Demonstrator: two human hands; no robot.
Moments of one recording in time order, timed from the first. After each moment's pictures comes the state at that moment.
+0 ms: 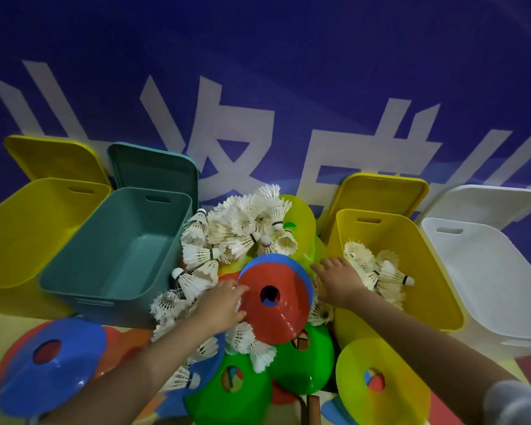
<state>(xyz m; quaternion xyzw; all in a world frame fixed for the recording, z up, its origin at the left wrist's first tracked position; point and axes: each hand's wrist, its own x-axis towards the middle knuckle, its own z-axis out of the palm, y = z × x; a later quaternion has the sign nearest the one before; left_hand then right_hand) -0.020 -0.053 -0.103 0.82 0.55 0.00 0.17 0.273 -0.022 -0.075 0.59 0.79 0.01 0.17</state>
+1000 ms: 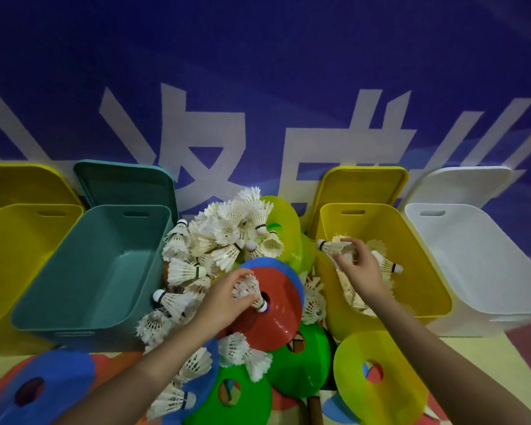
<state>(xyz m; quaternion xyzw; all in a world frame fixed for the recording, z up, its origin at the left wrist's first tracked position) 0.009 -0.048 -0.060 0.71 0.54 0.25 0.37 0.307 -0.048 -0.050 0.70 0.51 -0.24 -0.45</state>
